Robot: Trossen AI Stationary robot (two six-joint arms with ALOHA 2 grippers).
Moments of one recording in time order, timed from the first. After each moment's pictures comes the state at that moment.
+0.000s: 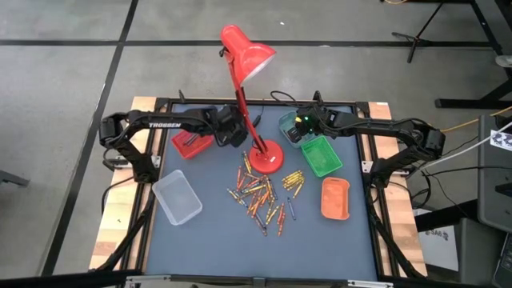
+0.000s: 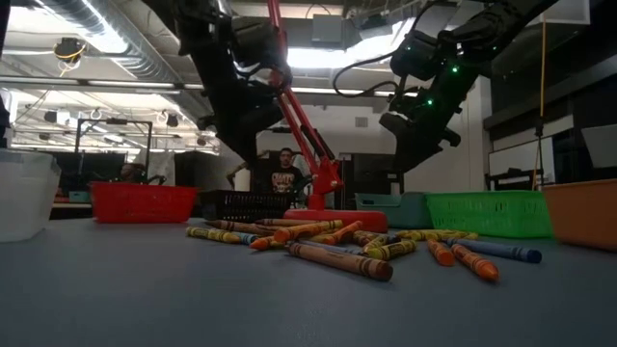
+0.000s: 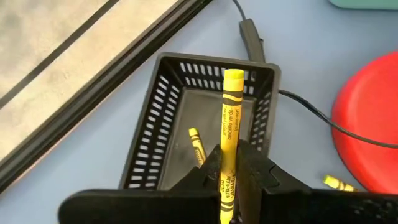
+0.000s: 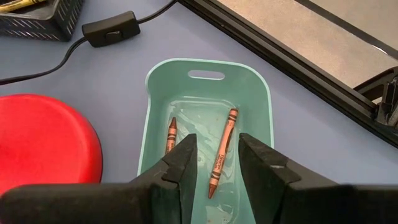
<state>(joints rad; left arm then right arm) 0.38 1.60 1.09 -0.51 -0.40 -0.32 -0.45 1.46 0.90 -0.34 0.29 0.31</state>
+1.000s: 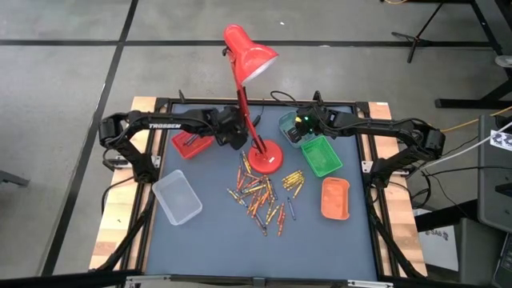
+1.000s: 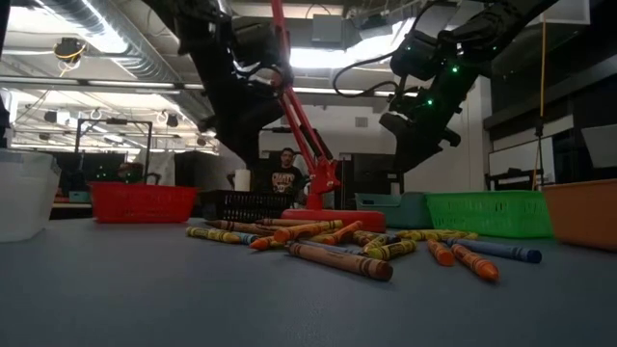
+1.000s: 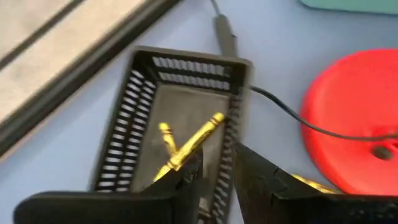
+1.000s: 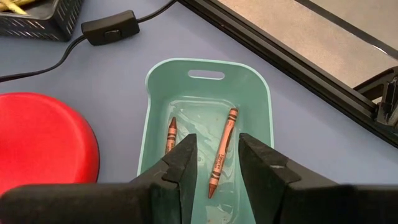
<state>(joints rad) 0.36 1.60 1.09 -0.52 -0.33 -0.34 -0.45 1.46 0.90 -0.34 0.29 0.31</state>
